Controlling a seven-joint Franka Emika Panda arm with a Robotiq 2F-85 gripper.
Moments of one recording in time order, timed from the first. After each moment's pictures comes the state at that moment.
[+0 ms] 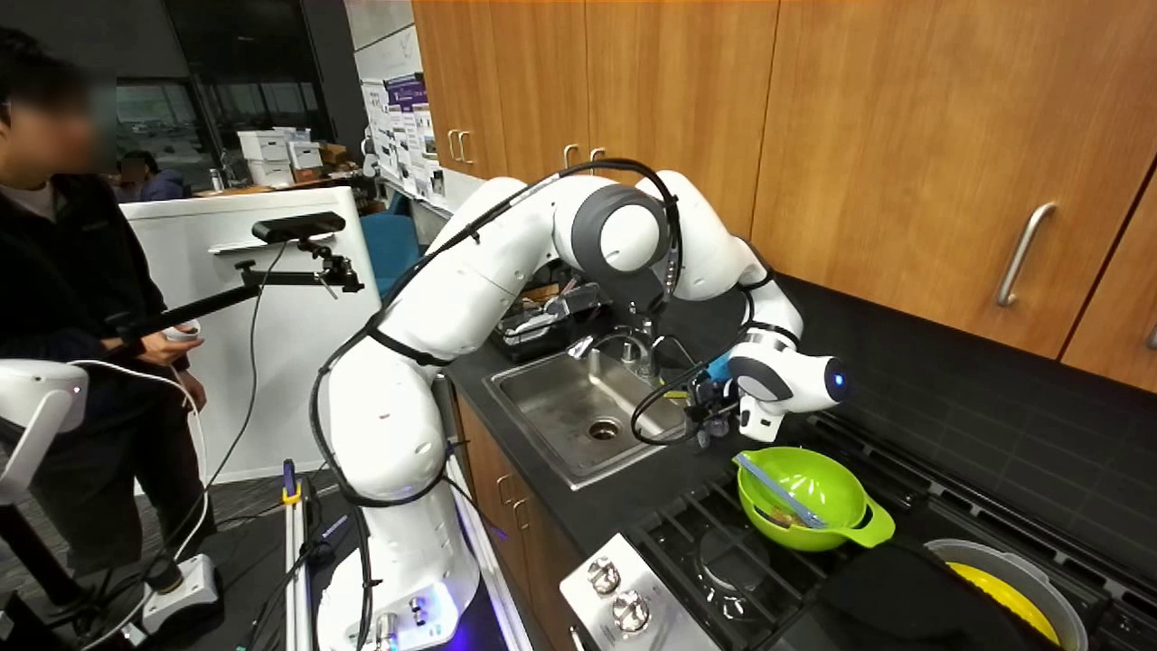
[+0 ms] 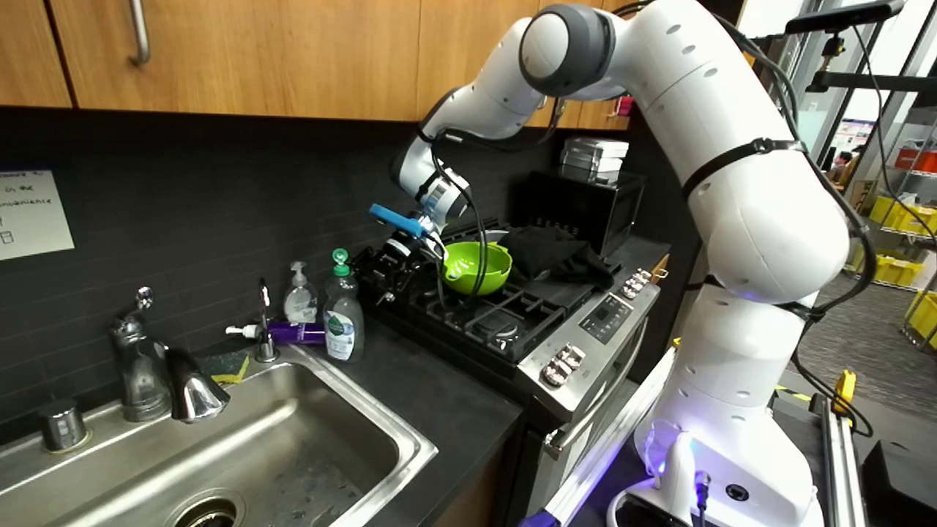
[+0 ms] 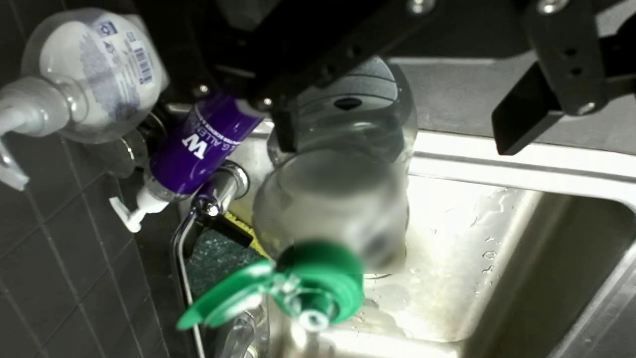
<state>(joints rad) -0.04 0.76 -0.09 -1.74 1.09 1.97 0.54</state>
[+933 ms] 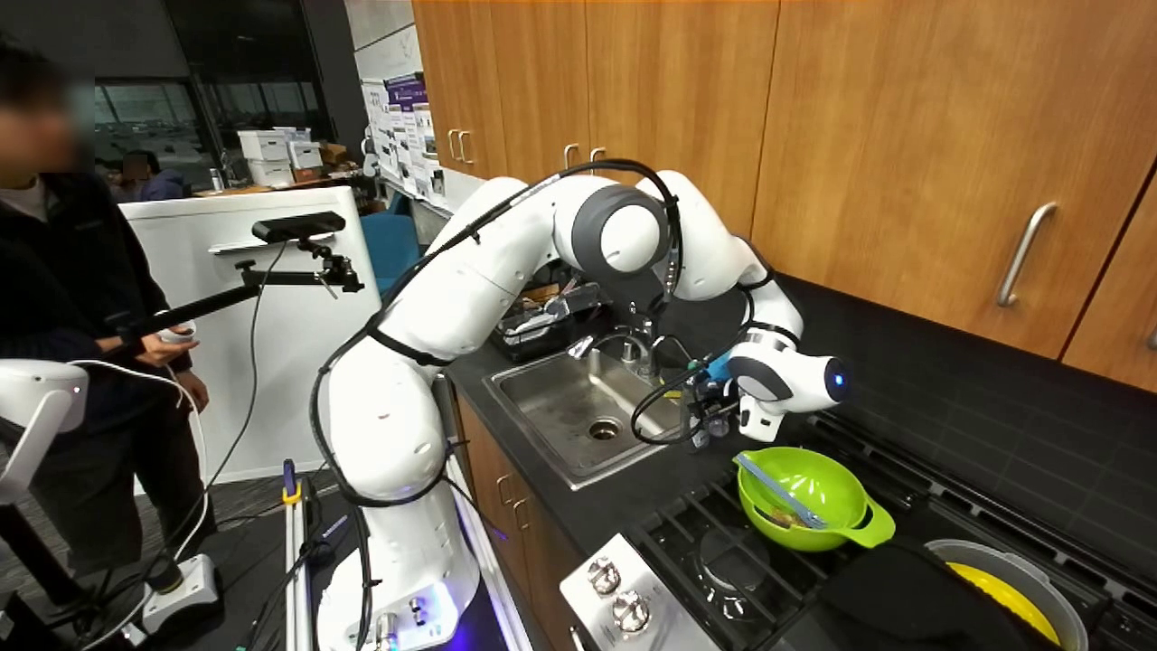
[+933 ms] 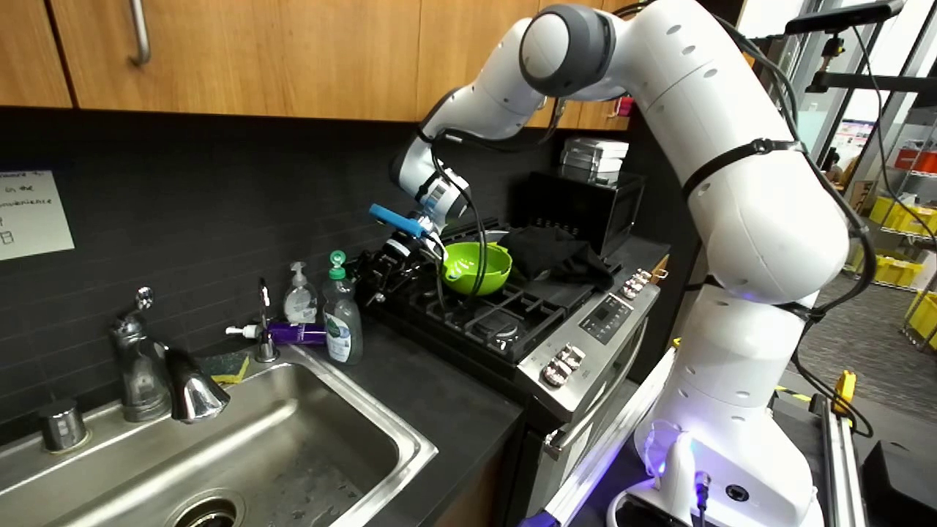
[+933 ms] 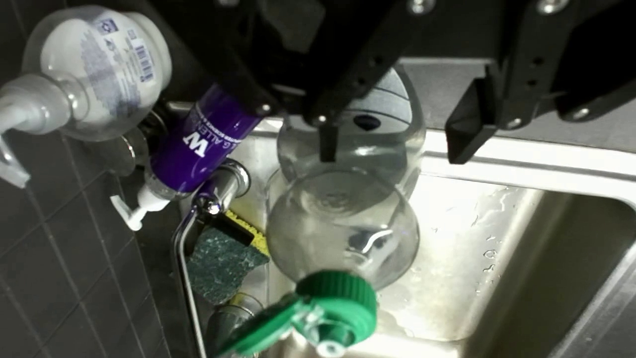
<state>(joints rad) -0.04 0.76 -0.08 -1.74 1.09 1.97 0.54</state>
